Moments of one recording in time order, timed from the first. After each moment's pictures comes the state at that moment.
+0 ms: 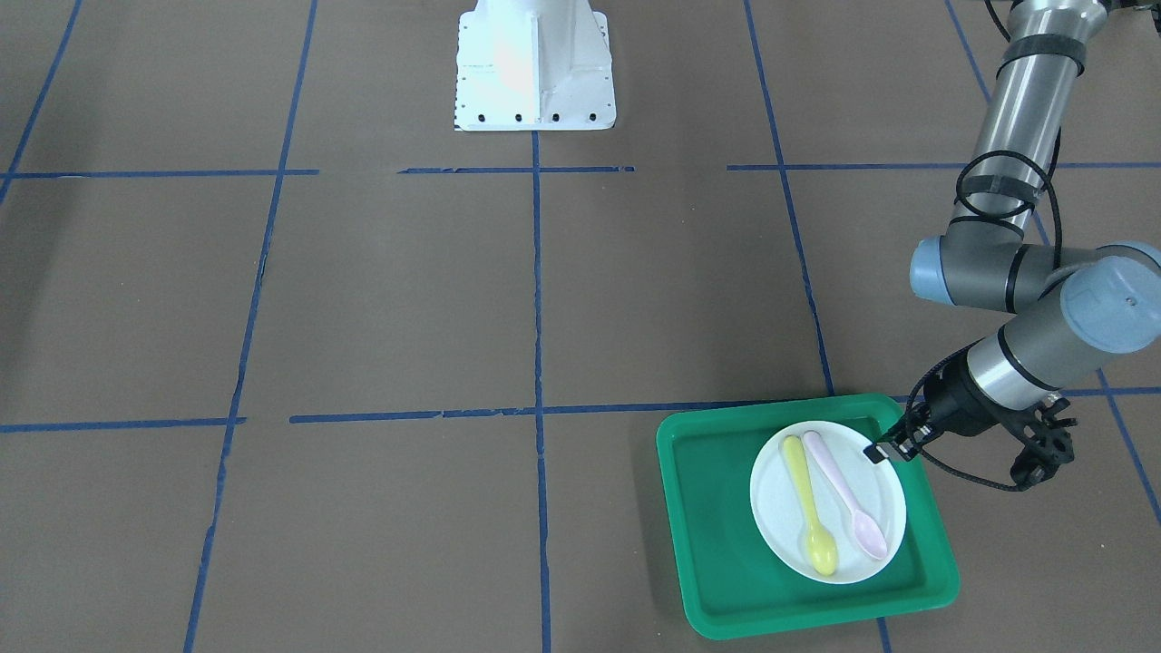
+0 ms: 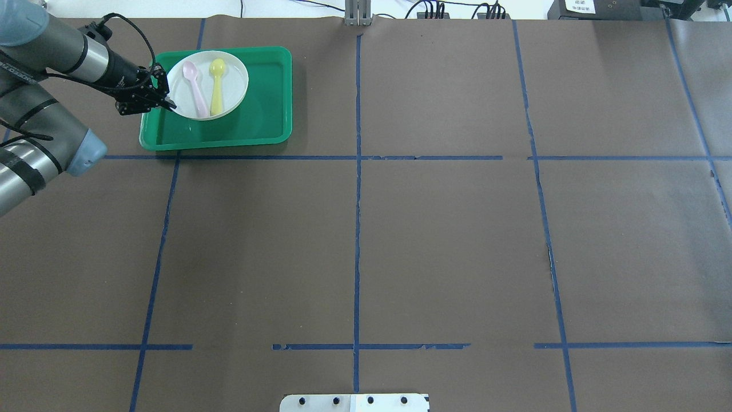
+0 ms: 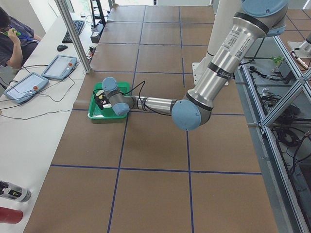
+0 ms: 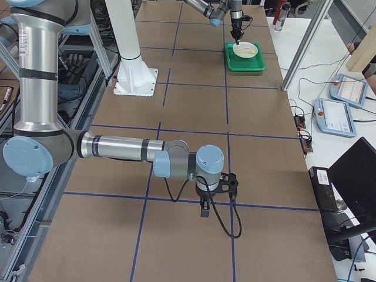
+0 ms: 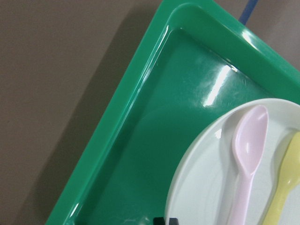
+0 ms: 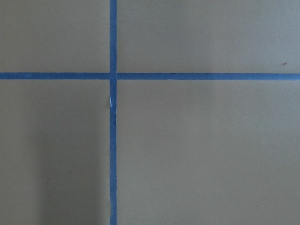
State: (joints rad) left arm -1.04 -2.13 -1.03 -2.50 -2.27 -1.65; right arm 1.58 -1.65 1.61 -1.51 2.28 0.03
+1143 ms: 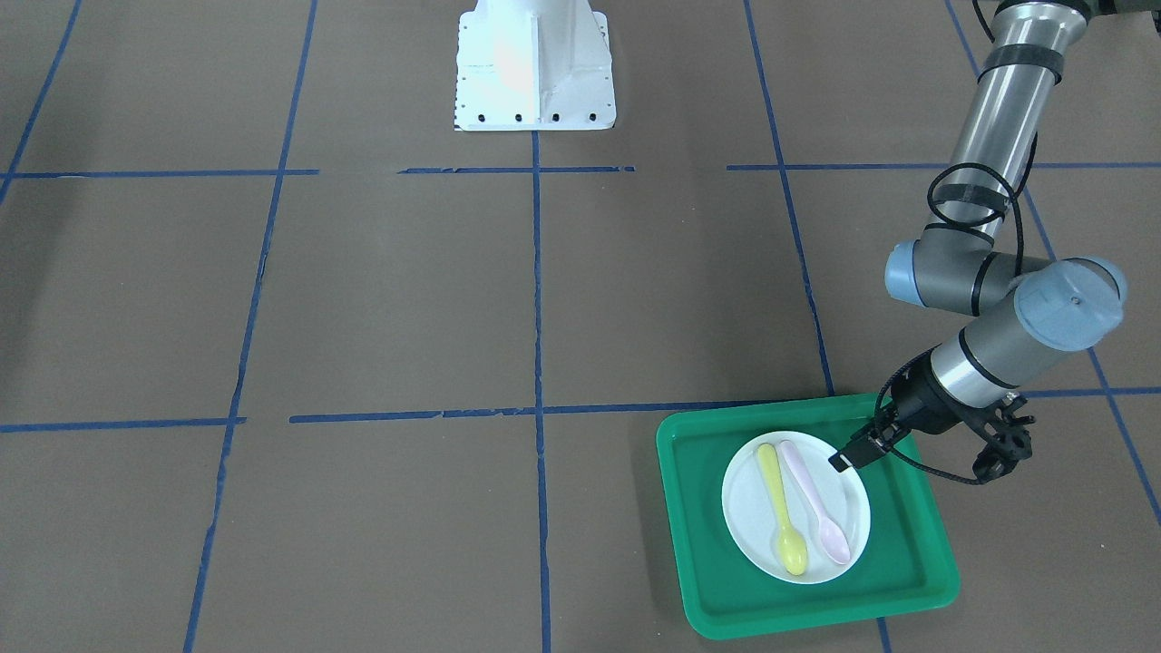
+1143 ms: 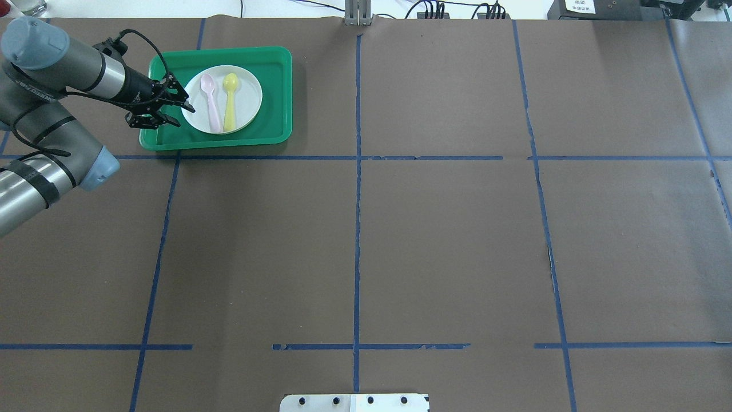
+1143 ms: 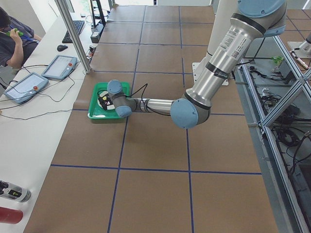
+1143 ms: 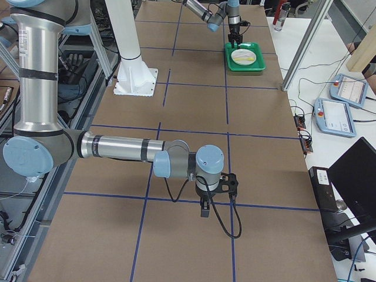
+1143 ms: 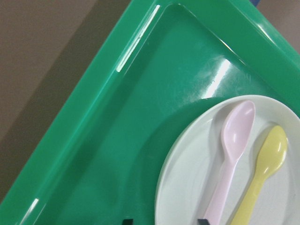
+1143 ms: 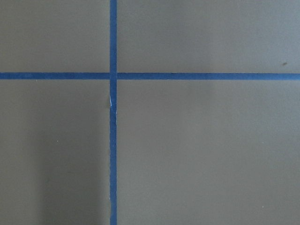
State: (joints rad) left arm -1.00 -2.13 -1.01 -2.59 -2.24 -1.67; right arm 1.58 -1.65 1.61 -1.51 2.28 0.03
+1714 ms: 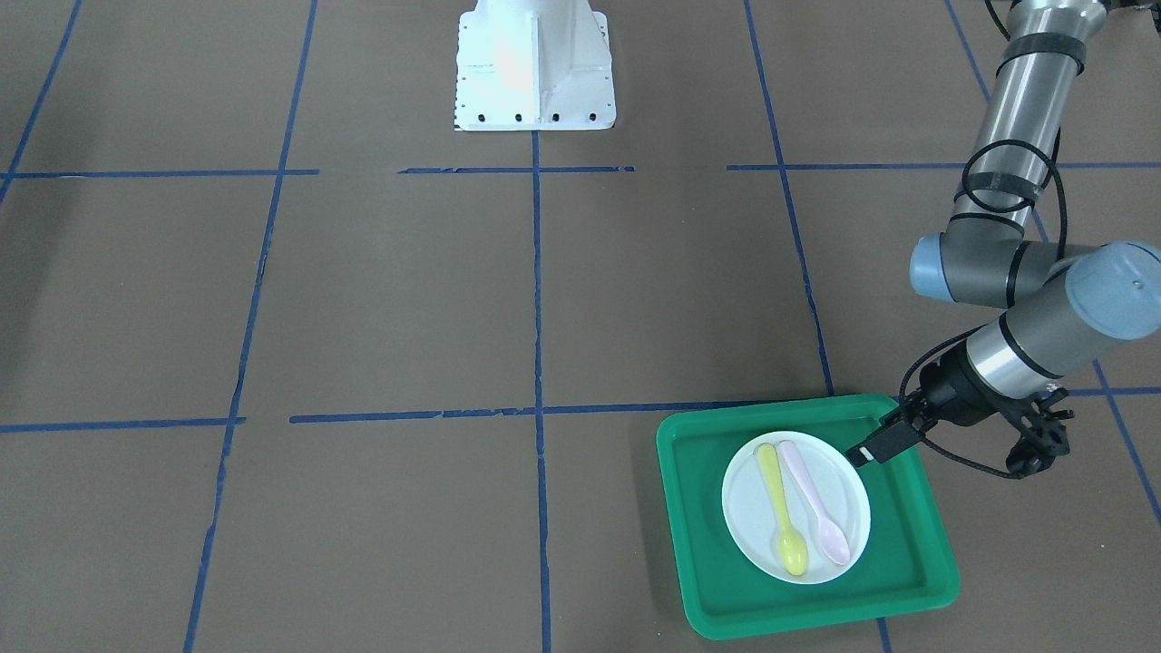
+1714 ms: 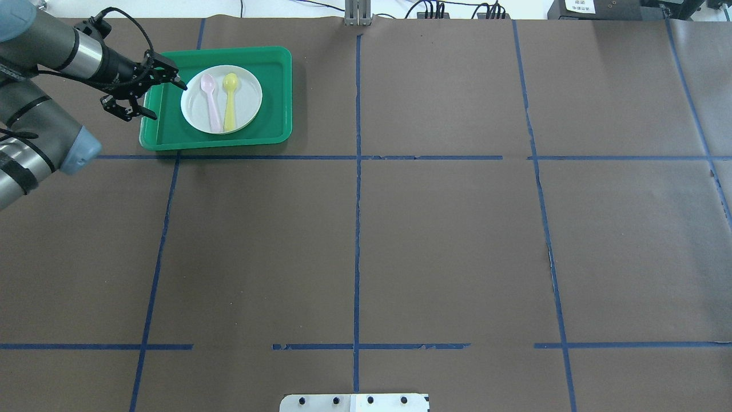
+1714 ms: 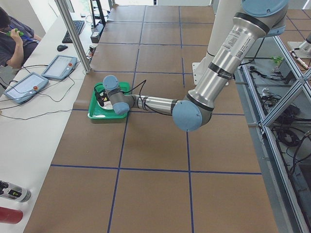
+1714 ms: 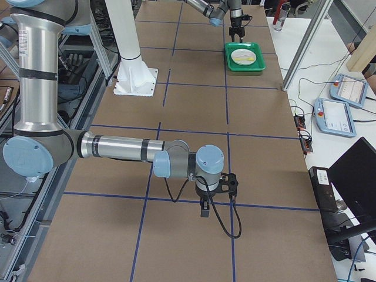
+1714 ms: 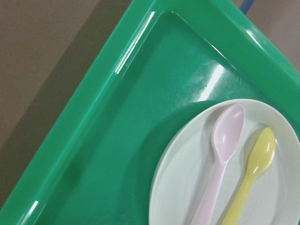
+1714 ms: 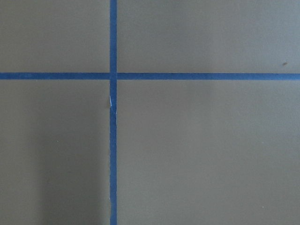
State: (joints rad) left arm -1.06 -2.09 -1.15 -2.48 -2.35 -1.59; right arm 1.58 -1.65 1.61 -1.51 2.28 0.03
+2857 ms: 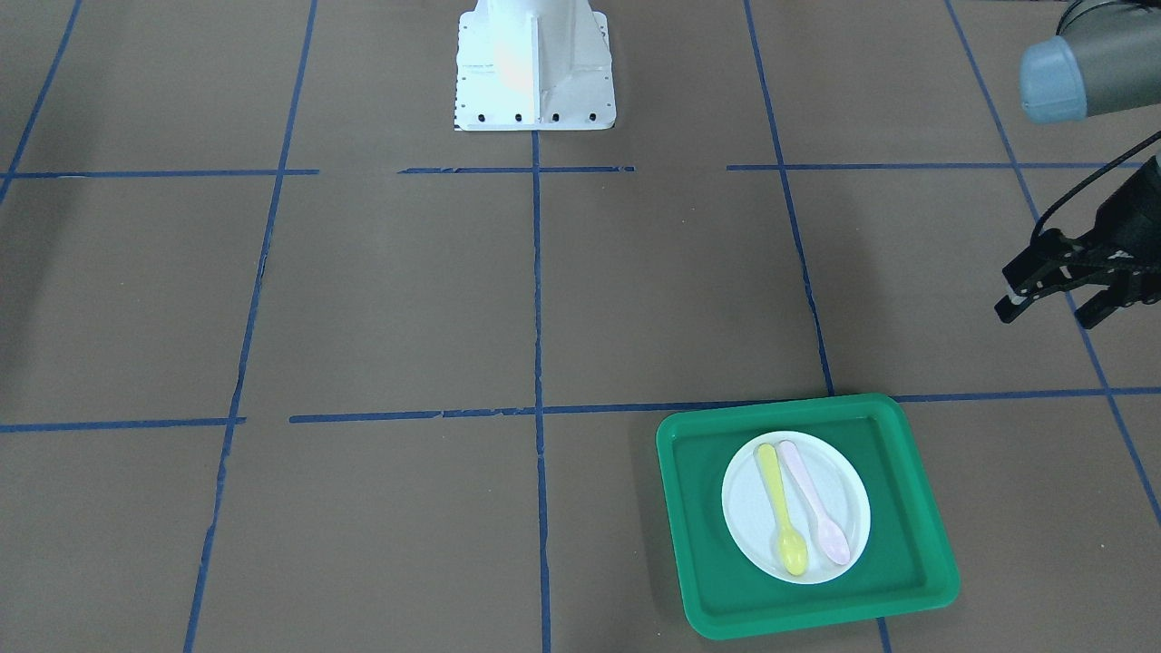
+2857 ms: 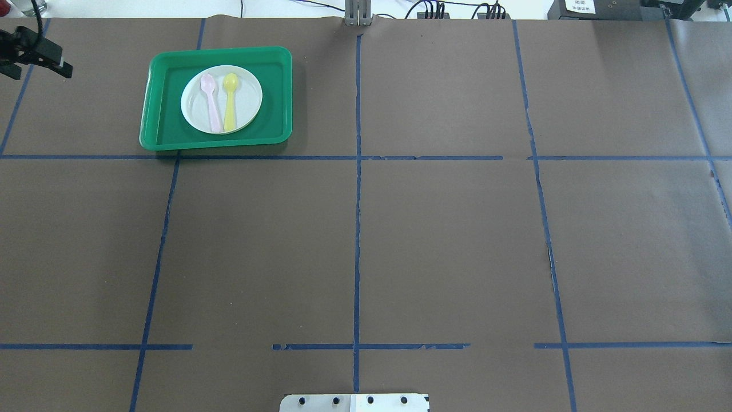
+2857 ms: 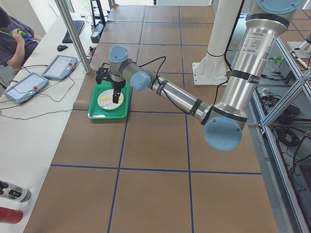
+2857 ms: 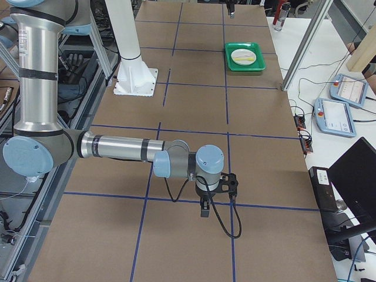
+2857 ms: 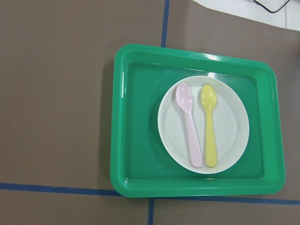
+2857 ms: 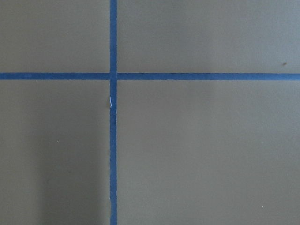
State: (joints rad) left arm -1.28 -1.83 -1.79 -1.70 -2.30 -0.51; right arm 1.58 -1.65 1.61 -1.51 2.28 0.03
